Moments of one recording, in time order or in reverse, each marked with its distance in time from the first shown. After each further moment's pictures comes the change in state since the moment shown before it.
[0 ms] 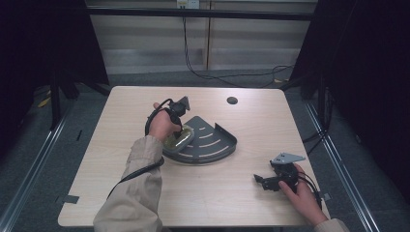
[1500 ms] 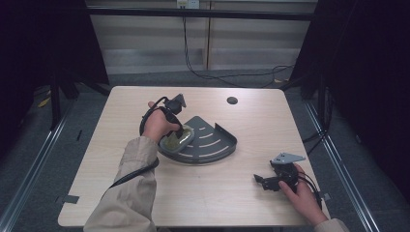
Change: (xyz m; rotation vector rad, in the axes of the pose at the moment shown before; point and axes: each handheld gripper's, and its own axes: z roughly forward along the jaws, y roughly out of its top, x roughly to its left) left arm 0.003 -0.014 -0.019 -0.072 0.020 -0.048; right arm 0.000 0.000 0.000 -0.001 0.000 -0.001
